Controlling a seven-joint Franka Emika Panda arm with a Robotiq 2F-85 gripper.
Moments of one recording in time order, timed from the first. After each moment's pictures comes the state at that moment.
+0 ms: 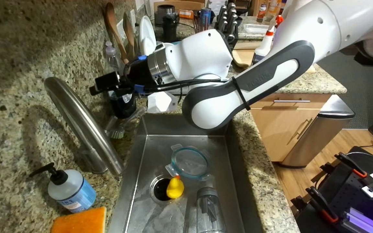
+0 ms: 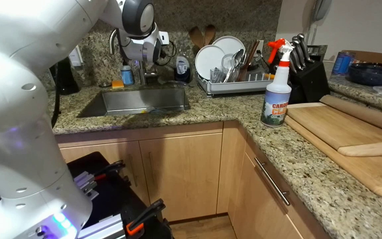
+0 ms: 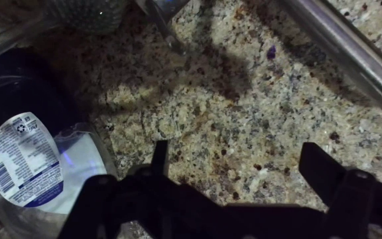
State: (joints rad) arm 0.18 0.90 0.60 -1.46 -0.39 3.35 0.53
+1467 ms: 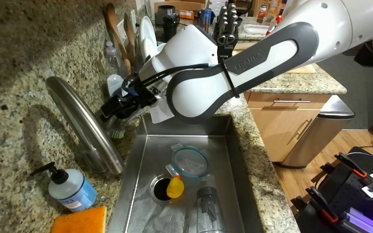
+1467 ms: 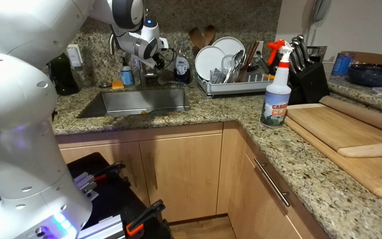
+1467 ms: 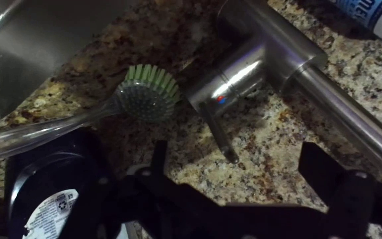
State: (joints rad) arm 0.32 0.85 0.48 -1.42 0.03 2.99 0.16
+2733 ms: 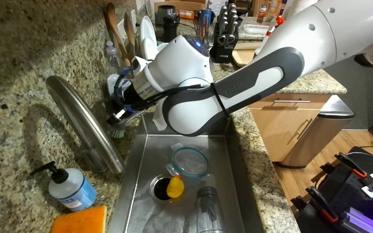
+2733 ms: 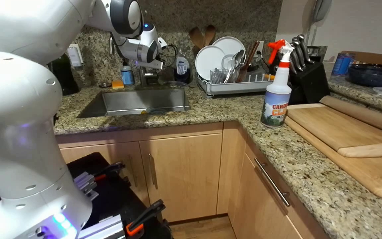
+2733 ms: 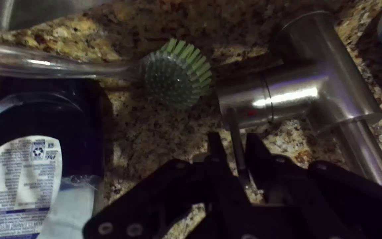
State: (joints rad) arm 0.42 0.90 0.34 -1.33 -0.09 3.00 -0.08
